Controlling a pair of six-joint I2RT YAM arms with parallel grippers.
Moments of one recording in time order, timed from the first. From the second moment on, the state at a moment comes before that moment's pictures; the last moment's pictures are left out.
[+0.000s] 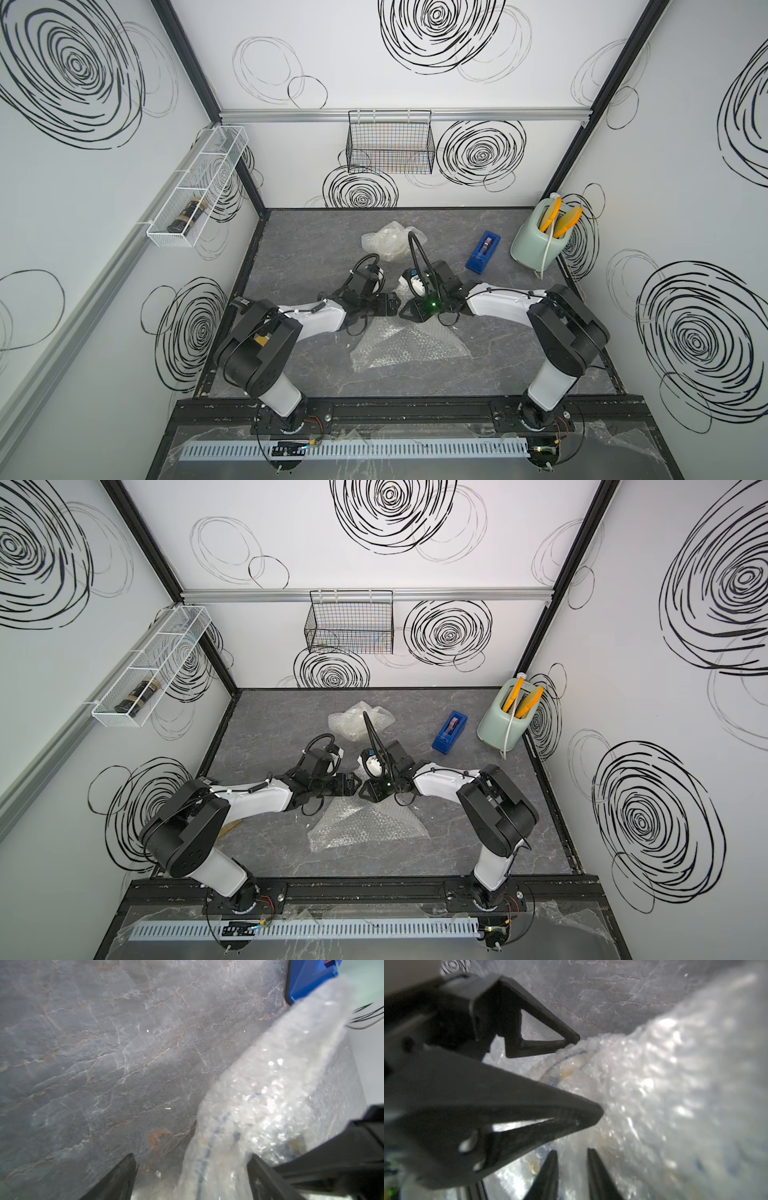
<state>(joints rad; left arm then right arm) -0.55 1.60 0.71 0.07 0.19 -0.56 0.69 1.71 0.93 -0.15 -0.54 0.18</state>
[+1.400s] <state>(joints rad) -0.57 1.51 0.66 0.03 0.15 -0.54 0.74 1.84 1.01 -0.14 -0.18 0.17</state>
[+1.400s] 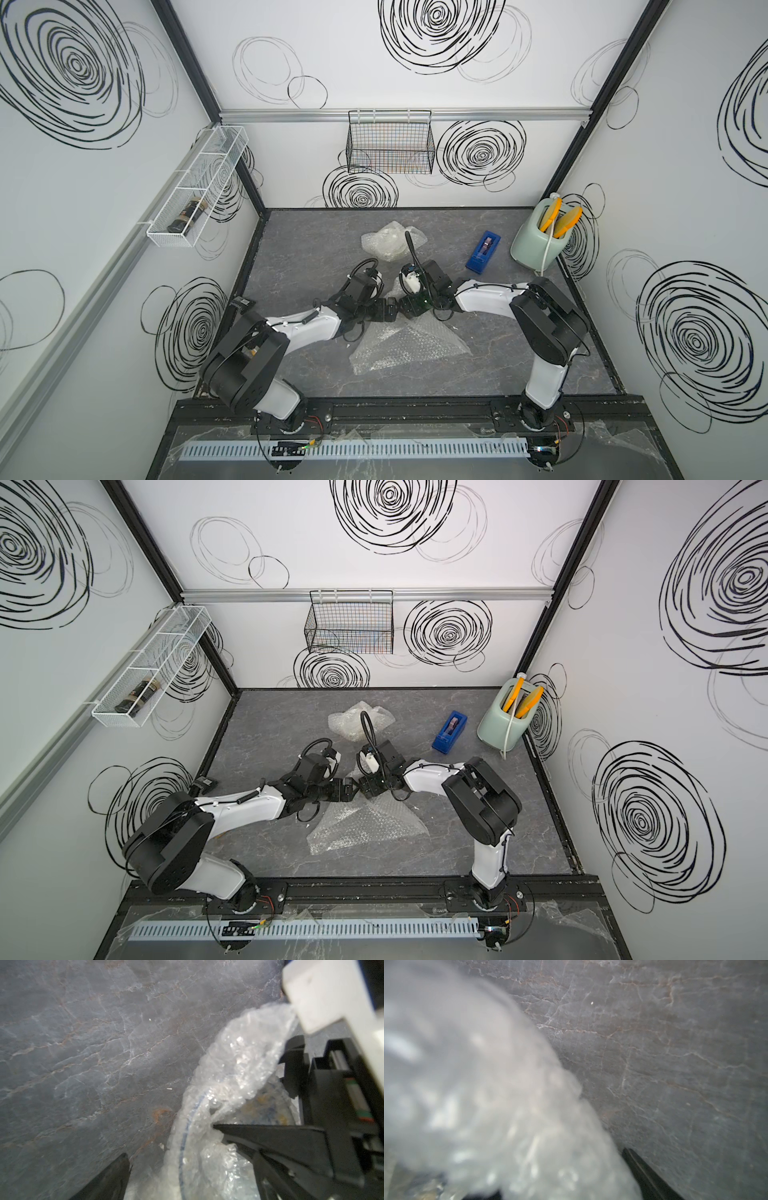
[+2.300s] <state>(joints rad) -0.56 1.64 0.72 0.04 0.08 -0.54 1.13 1.22 0.52 0.15 -0.22 -0.05</state>
